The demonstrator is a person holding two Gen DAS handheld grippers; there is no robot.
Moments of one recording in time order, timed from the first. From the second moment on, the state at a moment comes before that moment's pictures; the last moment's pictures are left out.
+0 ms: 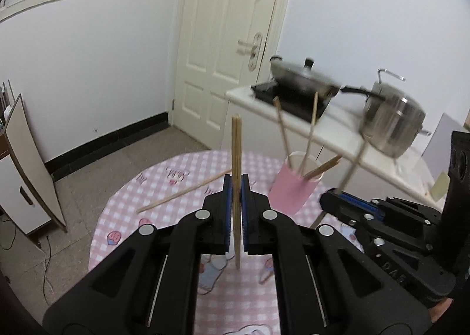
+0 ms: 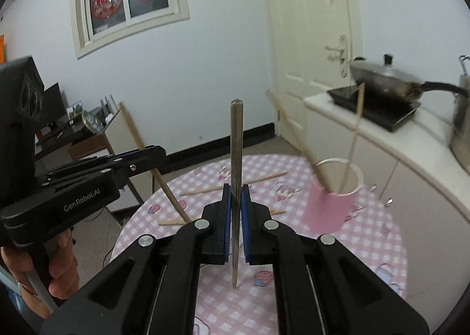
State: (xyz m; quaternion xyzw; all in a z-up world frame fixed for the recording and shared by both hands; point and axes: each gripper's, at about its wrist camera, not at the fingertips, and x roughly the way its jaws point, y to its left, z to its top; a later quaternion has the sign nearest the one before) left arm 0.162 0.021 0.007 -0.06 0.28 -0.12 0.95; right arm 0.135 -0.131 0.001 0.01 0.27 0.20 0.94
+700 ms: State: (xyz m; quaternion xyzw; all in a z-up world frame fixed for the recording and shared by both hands) left arm 0.208 -0.041 0.084 -0.14 0.15 -0.12 0.97; right arm 0.161 -0.209 0.058 -0.01 0.16 0.09 0.98
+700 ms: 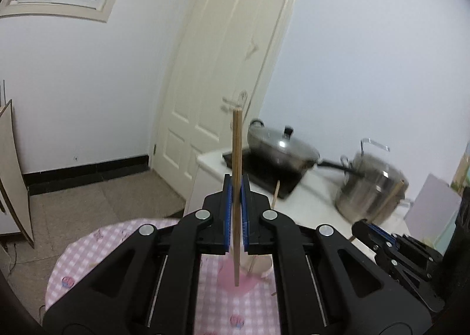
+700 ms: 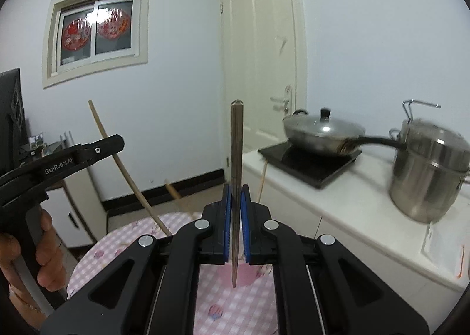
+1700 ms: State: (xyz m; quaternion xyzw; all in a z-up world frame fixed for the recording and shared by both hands) left arm 0.243 -0.057 0.073 -0.18 0.07 -0.11 0.98; right arm 0.211 -0.225 0.031 0.01 0.16 0.10 0.98
